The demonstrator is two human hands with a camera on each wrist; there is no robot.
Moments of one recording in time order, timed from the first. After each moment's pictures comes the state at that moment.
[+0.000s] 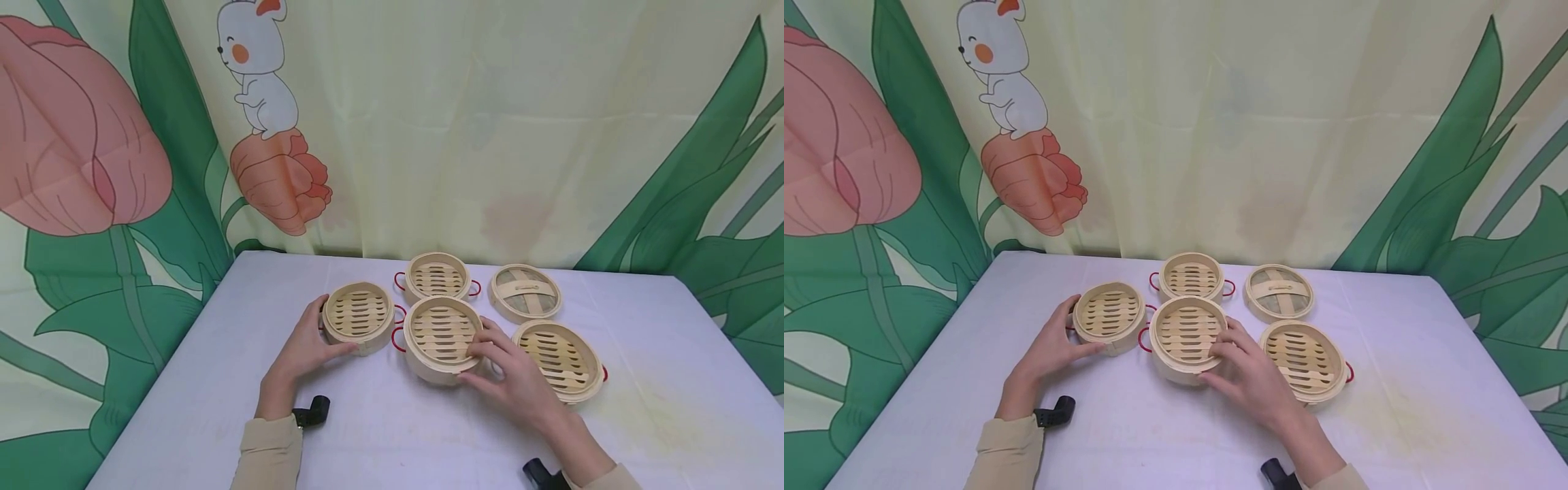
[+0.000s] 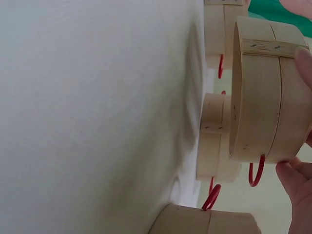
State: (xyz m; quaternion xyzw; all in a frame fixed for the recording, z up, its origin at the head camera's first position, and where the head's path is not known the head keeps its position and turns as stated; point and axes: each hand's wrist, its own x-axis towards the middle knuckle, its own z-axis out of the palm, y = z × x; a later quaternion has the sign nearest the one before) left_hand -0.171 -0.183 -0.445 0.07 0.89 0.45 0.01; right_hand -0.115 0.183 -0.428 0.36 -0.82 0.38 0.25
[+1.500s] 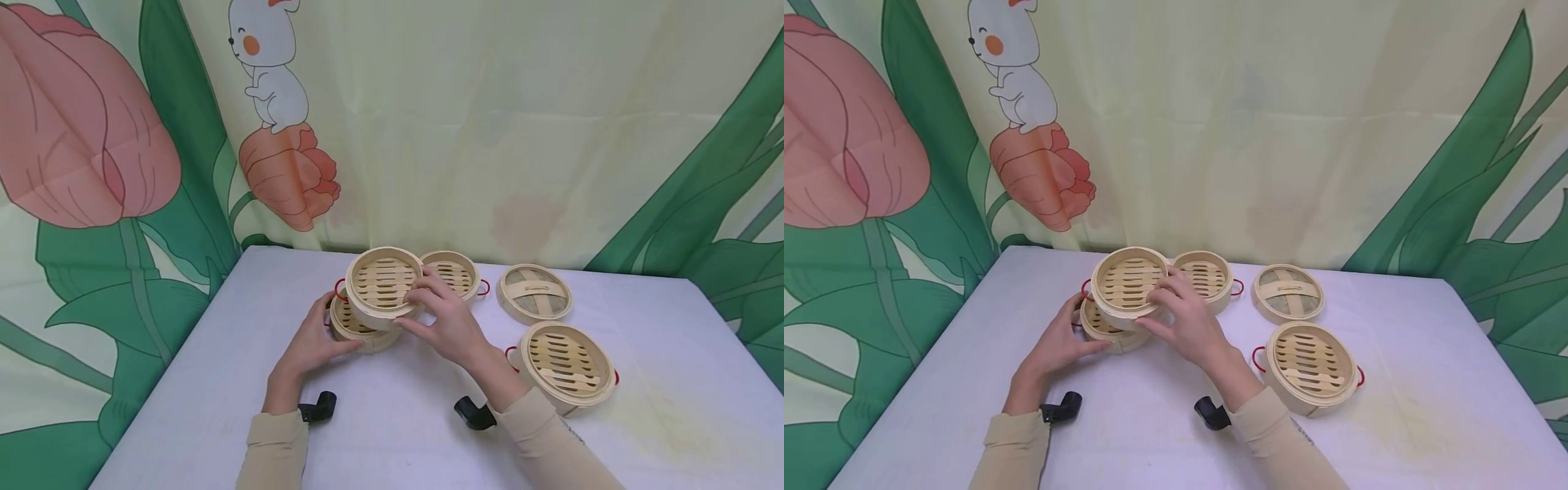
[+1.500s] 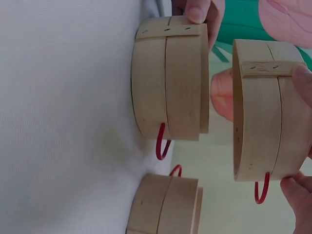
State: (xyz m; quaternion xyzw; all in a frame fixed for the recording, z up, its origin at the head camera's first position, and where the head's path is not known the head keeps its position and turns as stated) left_hand -0.174 -0.186 -0.450 0.07 0.87 0.49 0.00; right_hand -0.180 0.083 -0.393 0.40 -0.78 0.39 0.29
